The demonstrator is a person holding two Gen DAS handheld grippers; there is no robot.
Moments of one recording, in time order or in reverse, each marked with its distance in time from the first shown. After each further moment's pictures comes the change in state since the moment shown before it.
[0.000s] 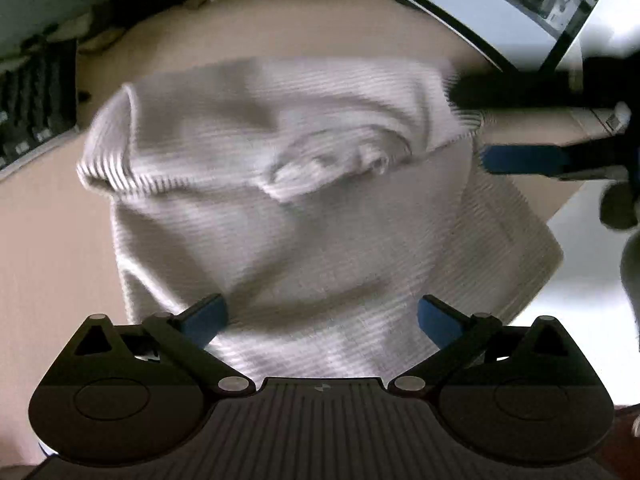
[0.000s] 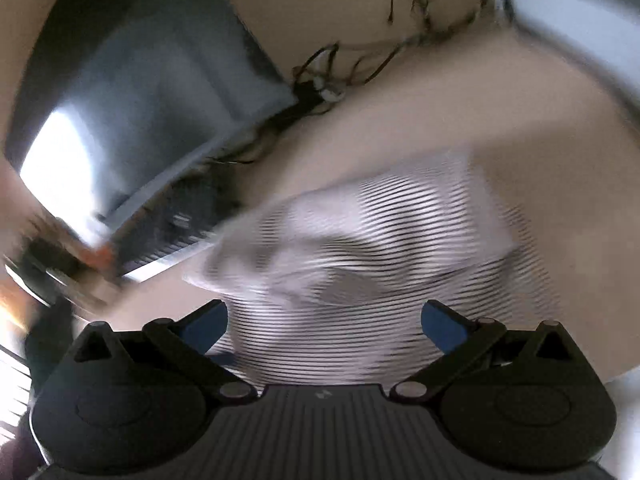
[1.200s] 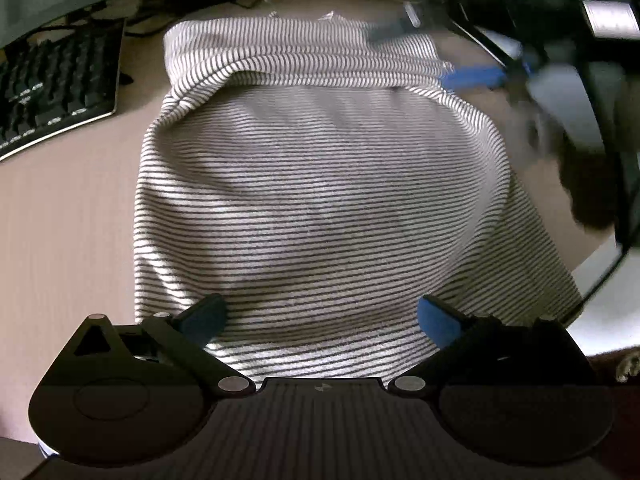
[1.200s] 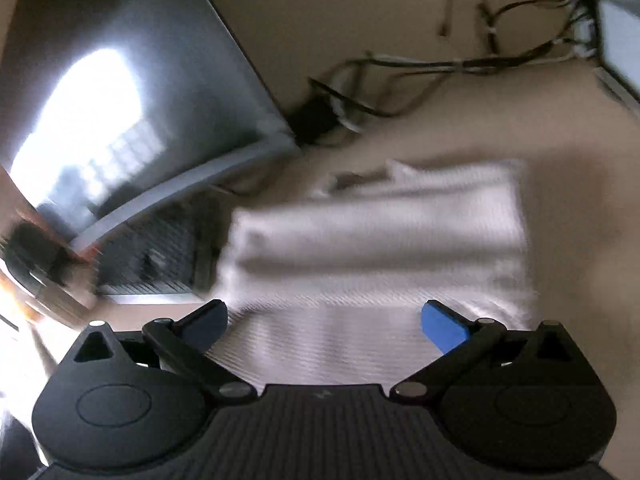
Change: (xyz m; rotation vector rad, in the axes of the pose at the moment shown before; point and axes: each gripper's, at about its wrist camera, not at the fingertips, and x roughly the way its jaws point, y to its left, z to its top) left arm -0.008 -0.009 -0.006 -0.129 -0.050 0.077; right arm 0.068 -0.010 0.099 -0.220 0.021 -0.093
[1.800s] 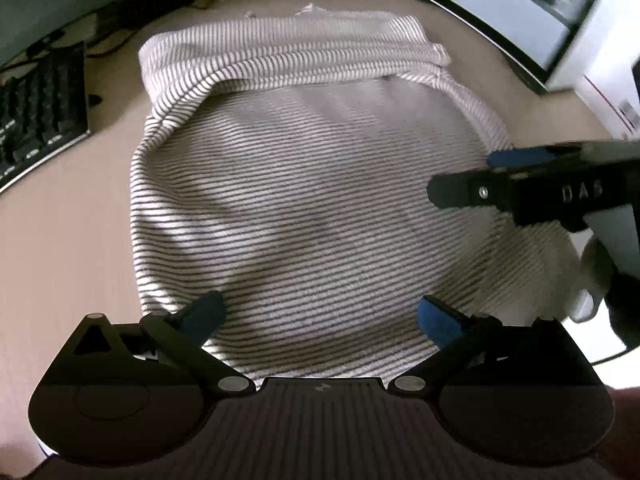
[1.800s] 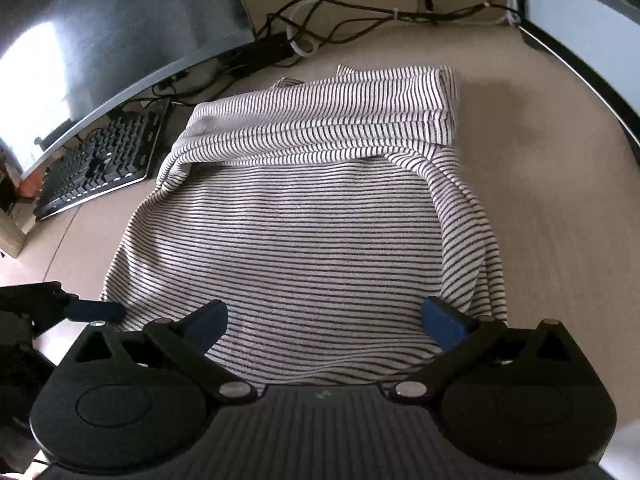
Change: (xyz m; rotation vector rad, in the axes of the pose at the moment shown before) left arm 0.003 0.001 -0.007 0.182 0.050 -0.038; right arm -0.030 -0.003 -0.109 -0.024 0.050 -0.167
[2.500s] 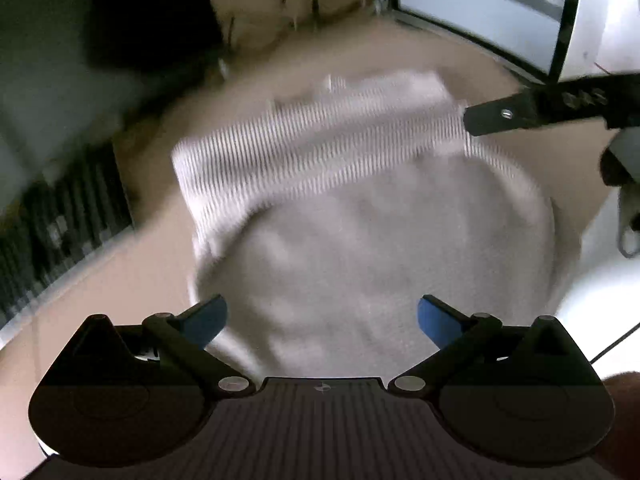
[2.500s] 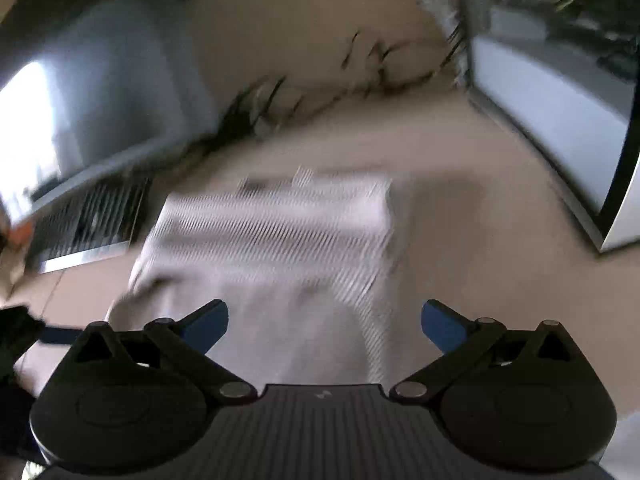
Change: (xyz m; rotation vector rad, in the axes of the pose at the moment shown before) left arm -0.025 -0.035 0.041 0.169 -0.135 0.241; right arm -0.048 -0.038 0.033 0.044 -0.214 -0.070
